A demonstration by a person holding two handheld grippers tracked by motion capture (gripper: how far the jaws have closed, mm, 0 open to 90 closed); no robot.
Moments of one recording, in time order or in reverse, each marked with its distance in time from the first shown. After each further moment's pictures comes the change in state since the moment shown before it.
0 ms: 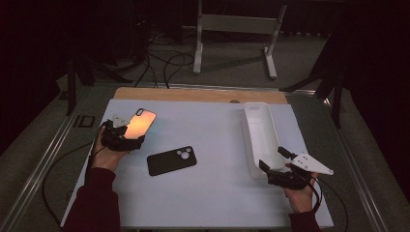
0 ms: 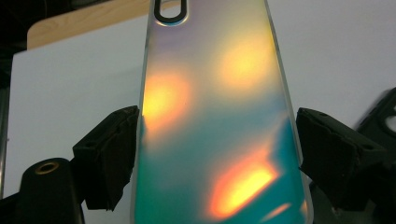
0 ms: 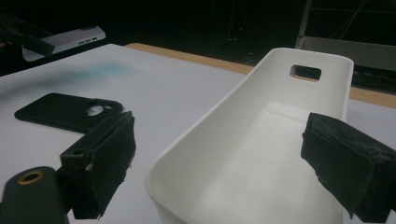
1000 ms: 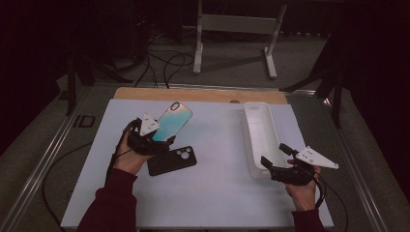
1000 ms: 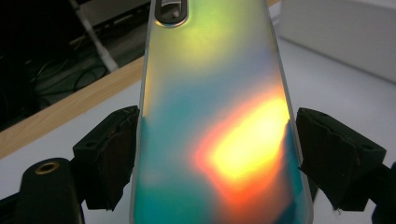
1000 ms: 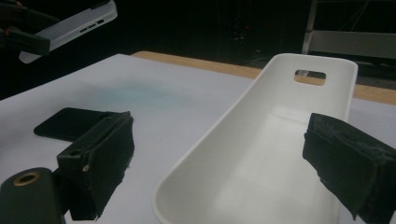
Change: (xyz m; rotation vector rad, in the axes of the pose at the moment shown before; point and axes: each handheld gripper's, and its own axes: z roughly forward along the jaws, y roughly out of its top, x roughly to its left) left arm -0.096 0.046 -0.033 -0.195 -0.141 0.224; right arm -0.006 0.016 -0.002 0.003 0.034 0.063
